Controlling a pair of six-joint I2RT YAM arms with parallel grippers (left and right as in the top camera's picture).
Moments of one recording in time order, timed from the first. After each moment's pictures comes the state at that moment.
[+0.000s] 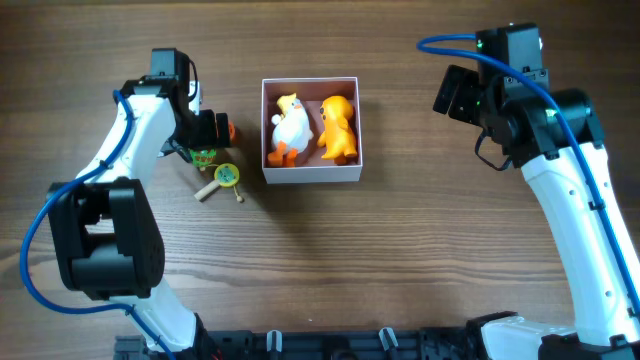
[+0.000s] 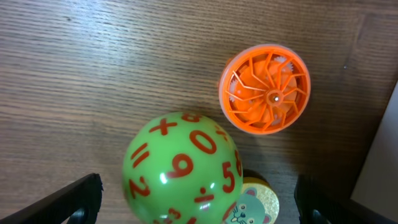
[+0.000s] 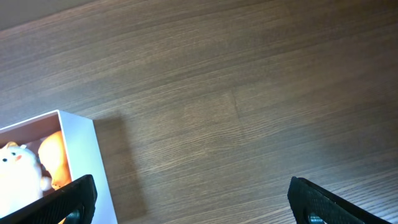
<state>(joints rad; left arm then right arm) 0.01 1.90 1.37 -0.86 -0.01 -0.11 0.22 1.46 1.54 -1.05 0.30 0.45</state>
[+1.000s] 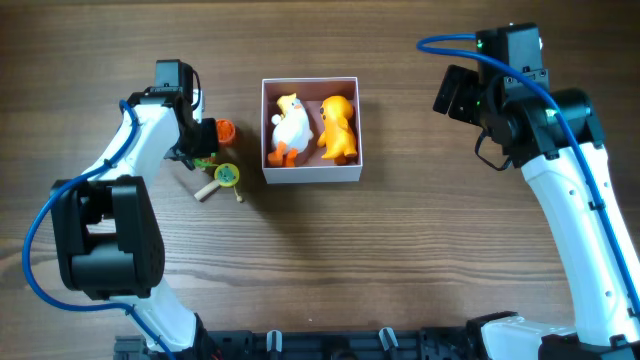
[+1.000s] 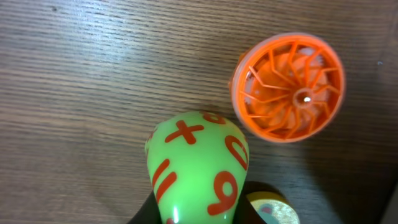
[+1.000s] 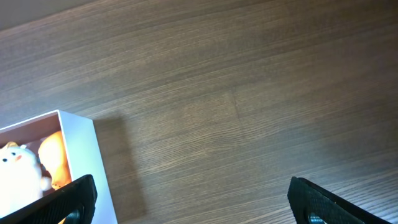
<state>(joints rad) 0.01 1.90 1.29 -0.76 -0.05 -0.10 0.22 1.46 1.54 -1.05 0.30 0.45</state>
